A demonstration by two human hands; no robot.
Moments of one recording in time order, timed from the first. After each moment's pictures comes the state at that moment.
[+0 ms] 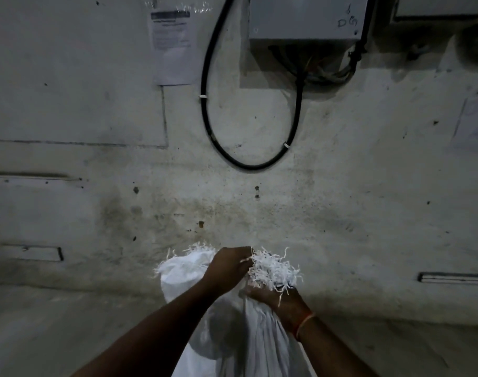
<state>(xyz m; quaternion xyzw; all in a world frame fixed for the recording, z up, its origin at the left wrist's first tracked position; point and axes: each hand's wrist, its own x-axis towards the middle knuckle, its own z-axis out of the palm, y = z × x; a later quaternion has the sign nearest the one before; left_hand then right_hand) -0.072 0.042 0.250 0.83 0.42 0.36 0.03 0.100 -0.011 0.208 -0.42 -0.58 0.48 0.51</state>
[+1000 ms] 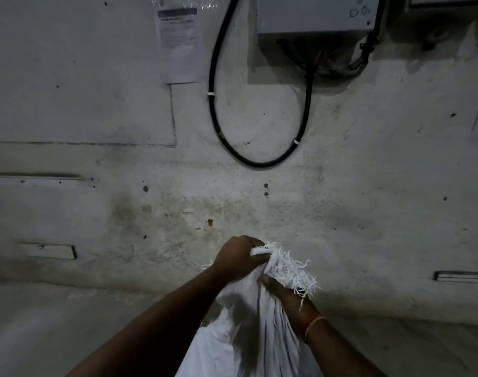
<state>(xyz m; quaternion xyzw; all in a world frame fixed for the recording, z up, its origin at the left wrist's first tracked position) -0.073 0.036 0.284 0.82 0.48 0.31 0.06 0.090 -0.012 0.198 -0.35 -0.47 0.60 0.54</state>
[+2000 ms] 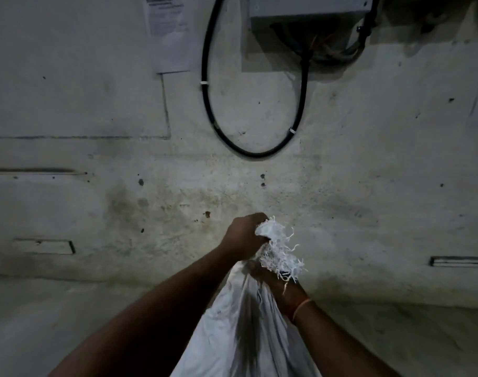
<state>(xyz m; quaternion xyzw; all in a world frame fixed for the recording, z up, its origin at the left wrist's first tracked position) -0.053 0.038 0.304 0.80 0.49 0.34 0.09 0.073 -0.014 0.212 -0.40 -0.52 0.52 0.54</state>
